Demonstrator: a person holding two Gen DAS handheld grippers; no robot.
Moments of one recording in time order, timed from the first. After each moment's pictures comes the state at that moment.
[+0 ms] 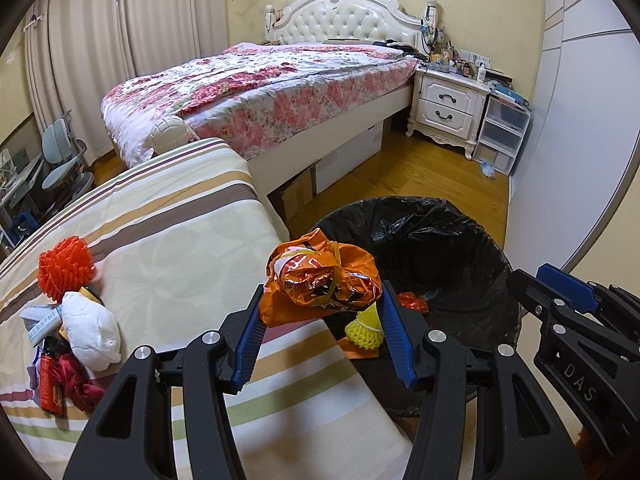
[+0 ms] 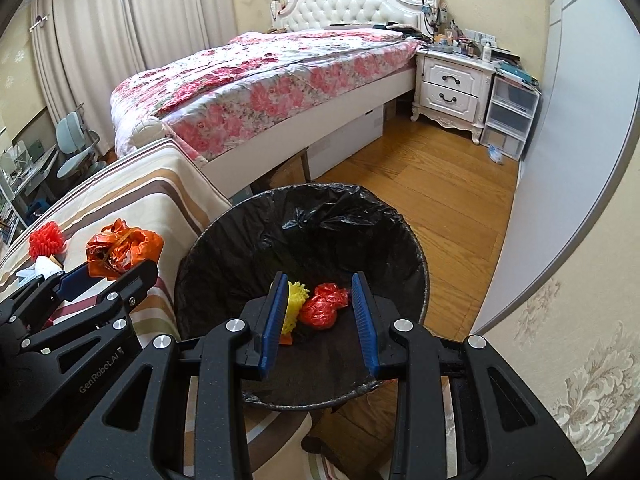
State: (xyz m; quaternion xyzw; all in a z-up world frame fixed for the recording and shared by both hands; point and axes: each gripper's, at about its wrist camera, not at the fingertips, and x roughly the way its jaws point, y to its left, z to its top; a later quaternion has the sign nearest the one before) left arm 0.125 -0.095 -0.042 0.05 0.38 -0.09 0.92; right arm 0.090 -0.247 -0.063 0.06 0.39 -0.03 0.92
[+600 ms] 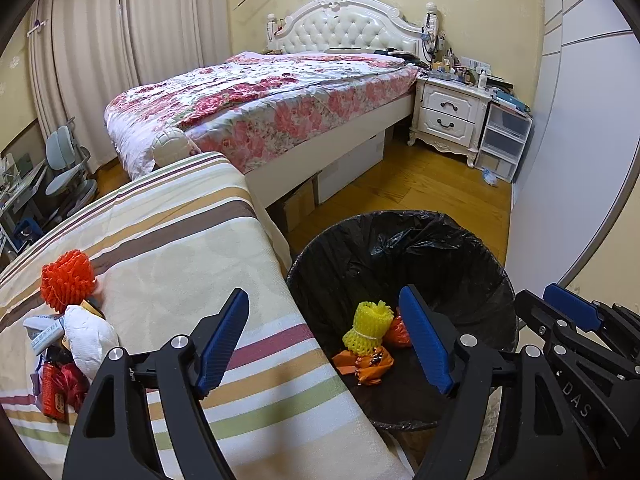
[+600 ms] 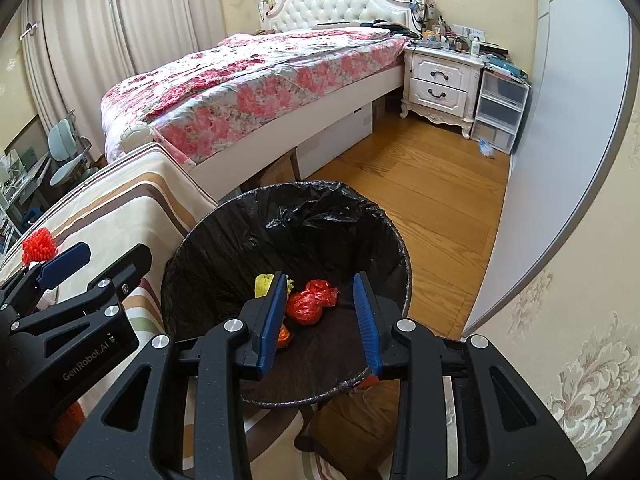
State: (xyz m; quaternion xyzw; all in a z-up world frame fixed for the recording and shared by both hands) left arm 0.128 -0.101 -0.034 0.05 0.37 -0.08 0.92; right arm 0.086 -0.256 -0.063 0.07 0.39 -0.04 0.92
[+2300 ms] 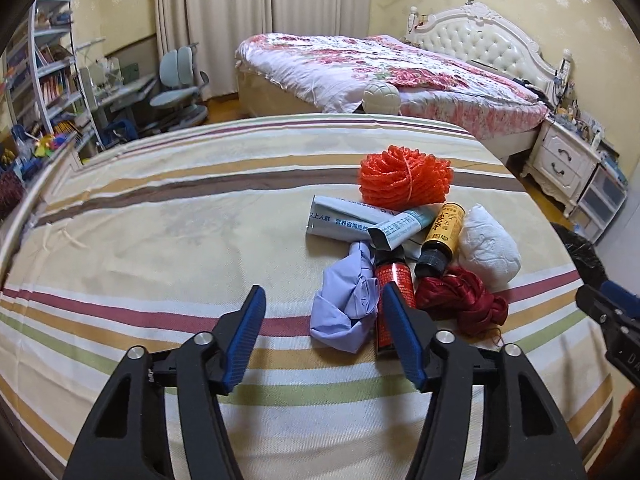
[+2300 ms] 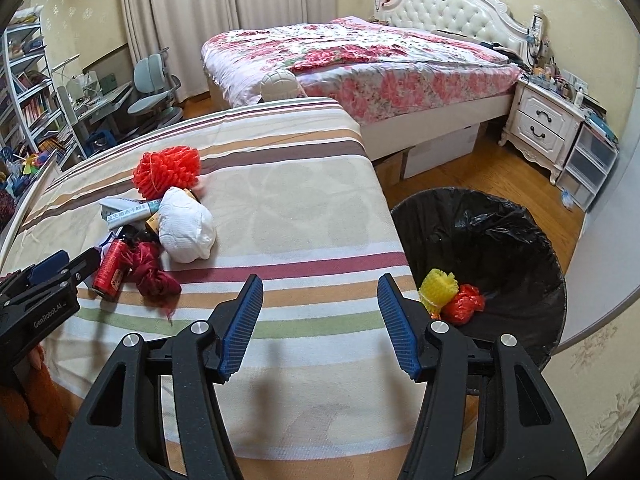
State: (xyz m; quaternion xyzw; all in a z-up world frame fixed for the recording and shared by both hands) left arm 0.057 0.153 -0.042 -0.06 0.39 0.10 0.91; right arm 0.074 -0.070 -0.054 -0.02 0.41 0.12 0.91
